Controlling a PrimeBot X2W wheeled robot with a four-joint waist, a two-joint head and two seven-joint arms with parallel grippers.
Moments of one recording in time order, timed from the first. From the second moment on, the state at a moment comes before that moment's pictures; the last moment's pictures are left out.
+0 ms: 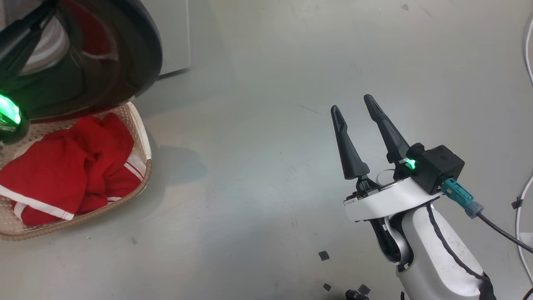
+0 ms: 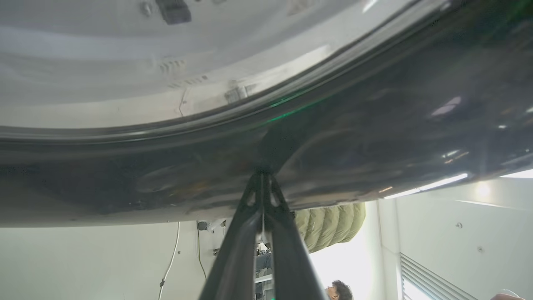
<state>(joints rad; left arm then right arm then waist) -0.61 0.32 0.11 -0.02 -1.85 0.11 0.79 -0.29 -0.05 0.38 0.08 0.37 0.01 -0.26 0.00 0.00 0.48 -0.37</state>
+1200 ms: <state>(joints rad) -0.88 0.29 0.04 0.29 -1.71 0.06 0.65 -0.33 -0.05 0.37 0.09 0.36 -0.03 -0.26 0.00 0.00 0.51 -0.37</state>
